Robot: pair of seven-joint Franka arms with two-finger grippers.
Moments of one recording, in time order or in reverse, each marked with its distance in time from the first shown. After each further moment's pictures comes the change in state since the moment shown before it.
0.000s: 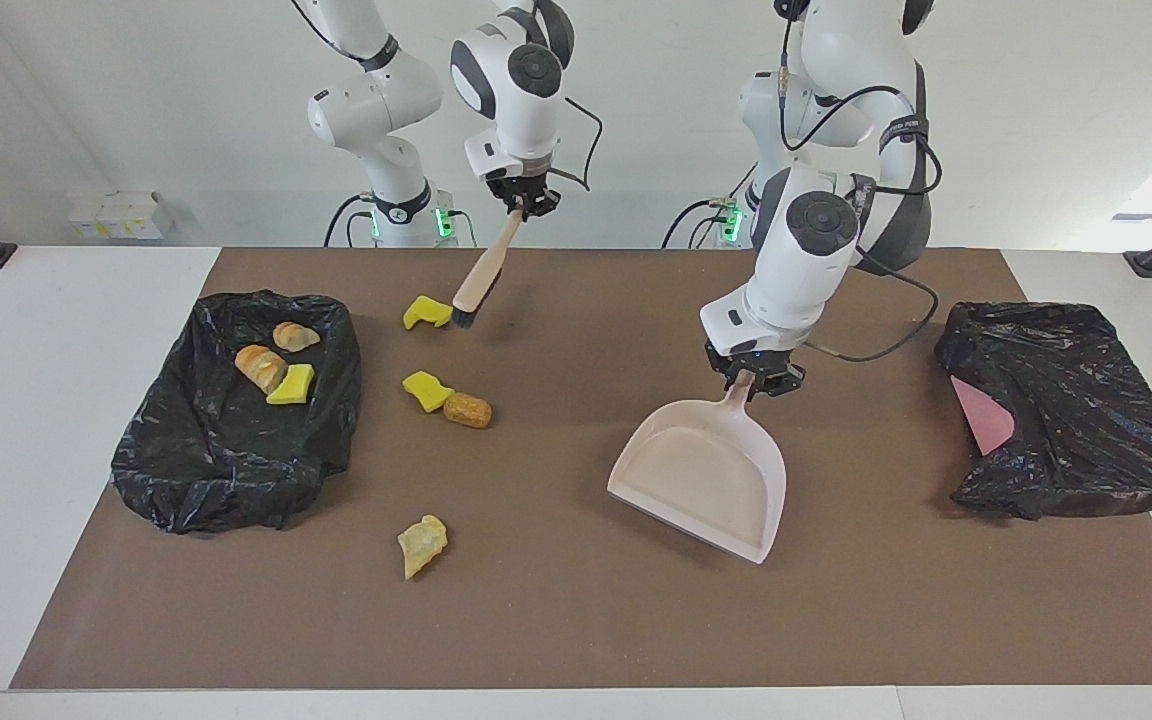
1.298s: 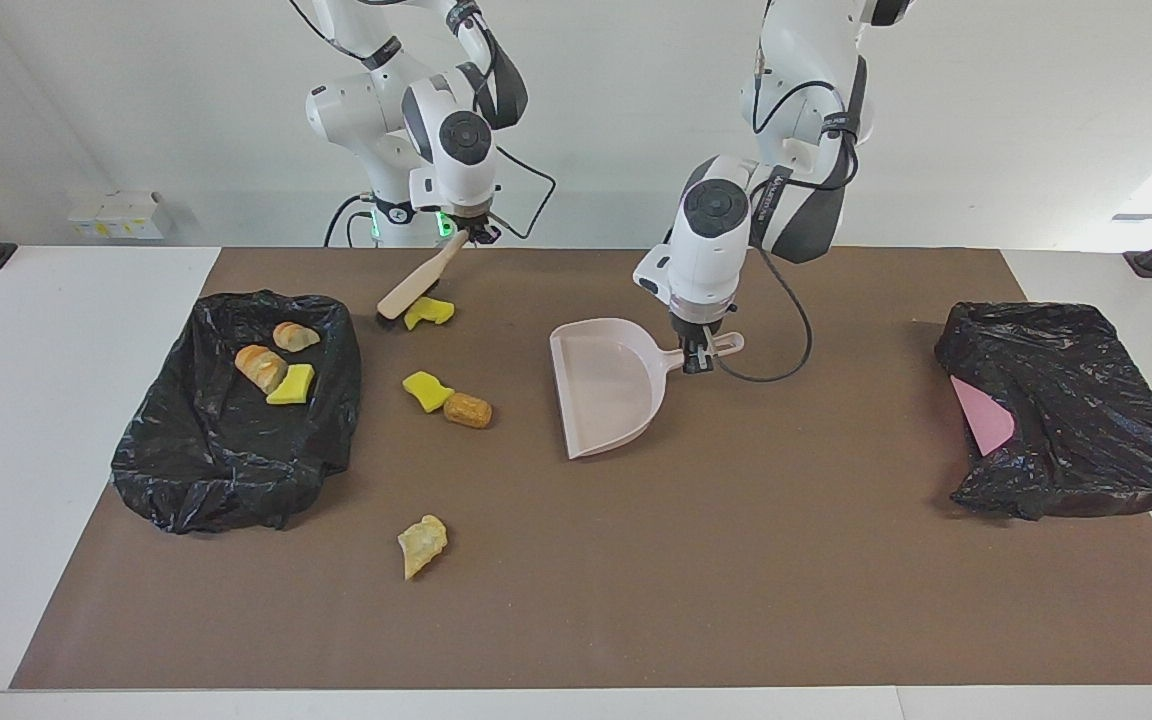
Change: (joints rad) left arm -0.184 -0.053 -0.023 -0.152 0.061 0.051 0.651; right arm -0.124 -0.046 0.003 -0.233 0.000 0.106 0.024
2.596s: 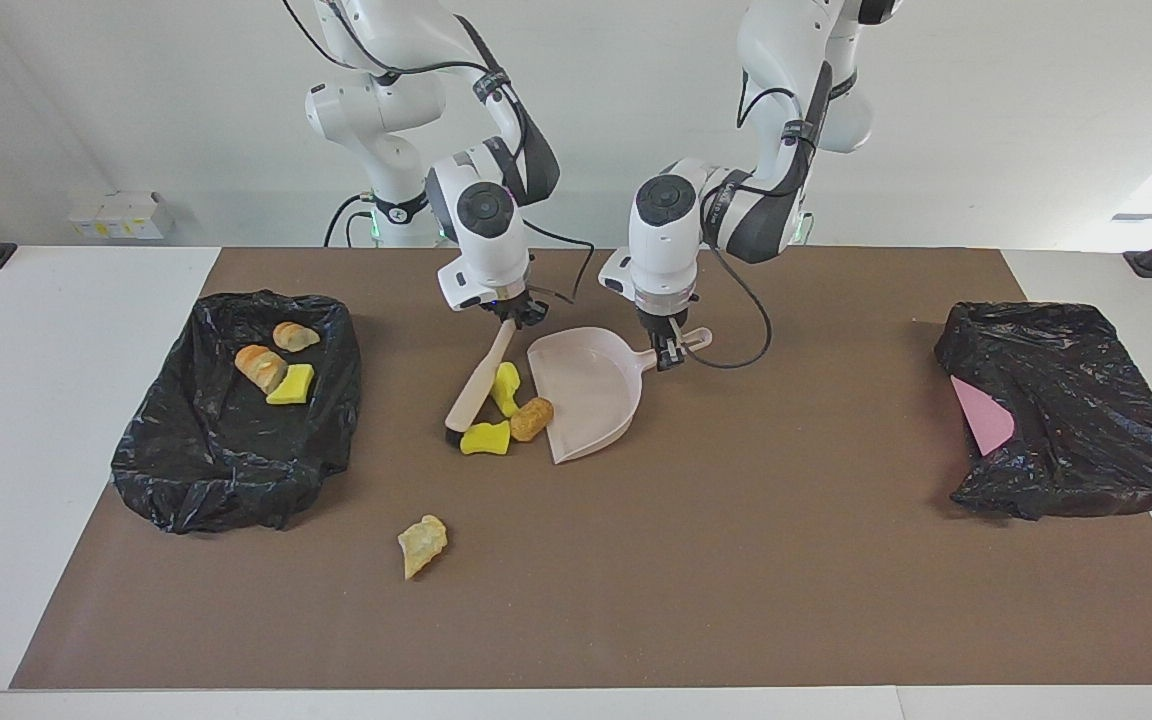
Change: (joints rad) left arm -0.069 -0.004 0.000 -0.105 0.042 0.144 -0.229; right arm -0.030 0.456 0.004 0.436 -0.024 0.198 -0.351
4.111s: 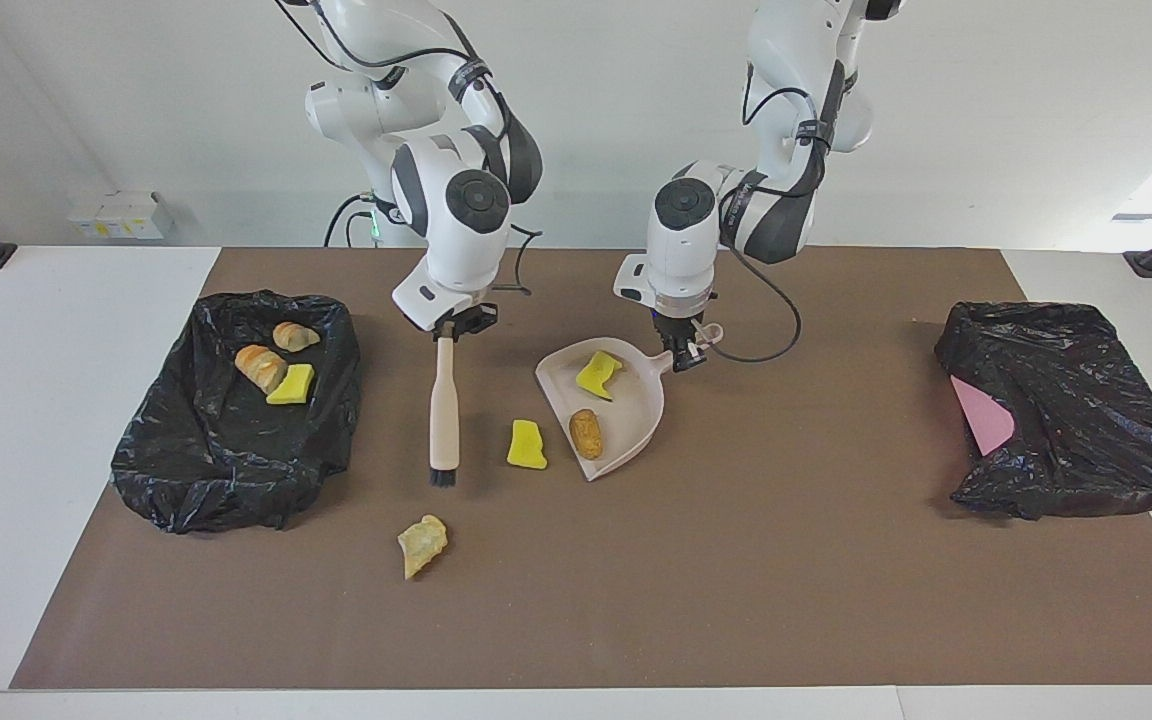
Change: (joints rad) left arm 0.019 -0.024 0.008 -0.013 0.001 -0.050 -0.179; right arm -0.162 0.115 -0.013 0.375 -0.376 -0.298 -0.412
